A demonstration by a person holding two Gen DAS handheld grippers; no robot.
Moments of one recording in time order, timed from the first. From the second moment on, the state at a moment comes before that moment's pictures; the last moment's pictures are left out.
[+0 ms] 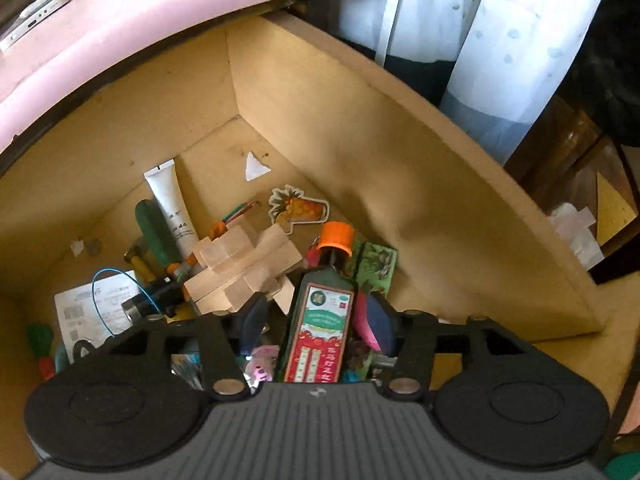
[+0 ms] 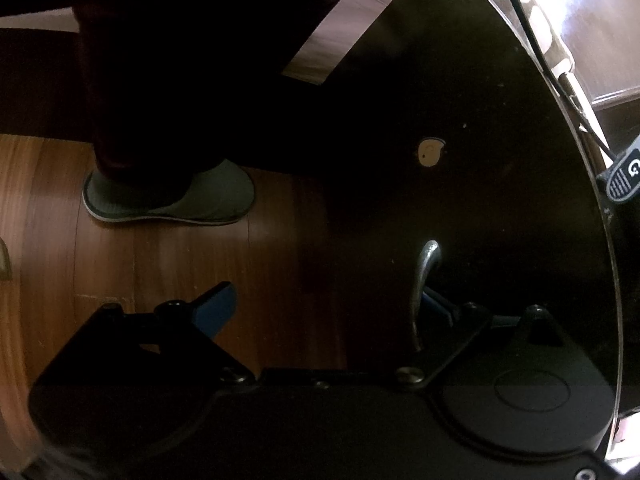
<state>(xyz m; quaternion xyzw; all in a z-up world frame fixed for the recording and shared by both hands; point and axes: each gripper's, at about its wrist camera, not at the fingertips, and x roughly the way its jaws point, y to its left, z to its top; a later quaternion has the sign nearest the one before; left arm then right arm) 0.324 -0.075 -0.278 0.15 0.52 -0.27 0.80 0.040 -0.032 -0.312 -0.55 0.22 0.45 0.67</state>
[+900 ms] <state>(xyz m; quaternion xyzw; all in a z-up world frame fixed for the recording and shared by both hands) 0.349 -0.074 -0.127 -0.01 0.40 -0.22 0.89 0.037 -0.036 -0.317 -0.55 0.21 0.45 0.67</state>
